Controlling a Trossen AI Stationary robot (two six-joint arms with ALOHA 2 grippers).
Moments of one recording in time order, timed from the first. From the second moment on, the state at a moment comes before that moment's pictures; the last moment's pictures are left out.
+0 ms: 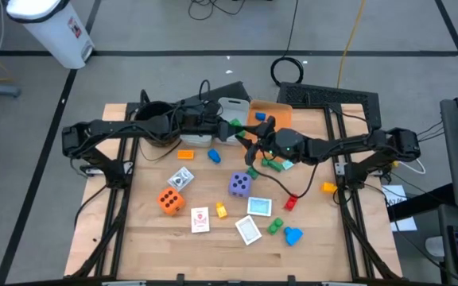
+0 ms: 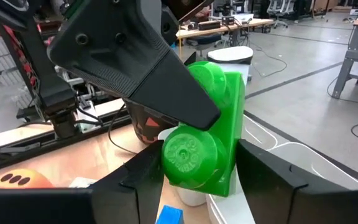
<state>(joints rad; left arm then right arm) 0.31 1.52 1.09 0.21 0.19 -0.78 -0.08 1.43 0.86 0.42 0.40 0.17</state>
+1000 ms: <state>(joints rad) 0.30 1.52 1.09 0.25 0.25 -0.79 -0.08 1.43 0.86 0.44 0.38 0.17</state>
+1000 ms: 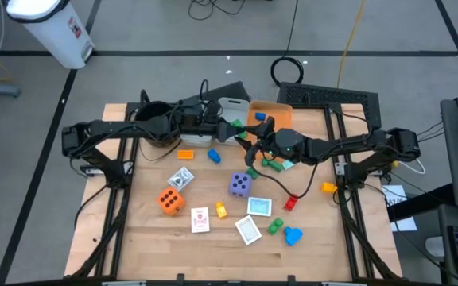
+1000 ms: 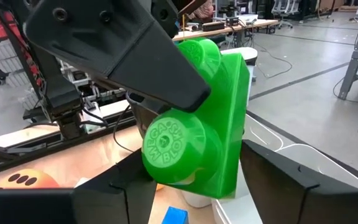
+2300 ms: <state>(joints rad) 0.30 1.52 1.09 0.23 0.25 -0.74 -0.08 1.43 0.86 0.45 0.39 0.11</state>
